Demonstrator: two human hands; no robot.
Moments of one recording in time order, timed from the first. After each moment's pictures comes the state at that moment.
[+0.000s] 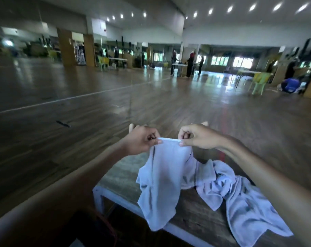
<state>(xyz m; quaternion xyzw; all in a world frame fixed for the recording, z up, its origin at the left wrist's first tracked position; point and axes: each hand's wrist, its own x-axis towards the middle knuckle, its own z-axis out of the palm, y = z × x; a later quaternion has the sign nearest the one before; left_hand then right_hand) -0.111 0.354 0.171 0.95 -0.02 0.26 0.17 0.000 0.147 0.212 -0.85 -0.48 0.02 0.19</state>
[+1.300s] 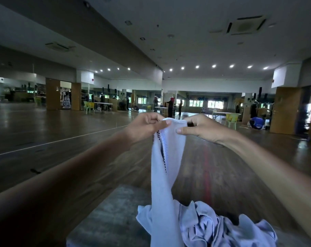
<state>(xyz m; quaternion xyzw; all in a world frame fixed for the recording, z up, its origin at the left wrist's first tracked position) -0.146 0.270 0.357 0.81 -0.16 0.22 0.52 -0.057 0.079 0.377 -0.80 -0.47 -0.02 0.37</state>
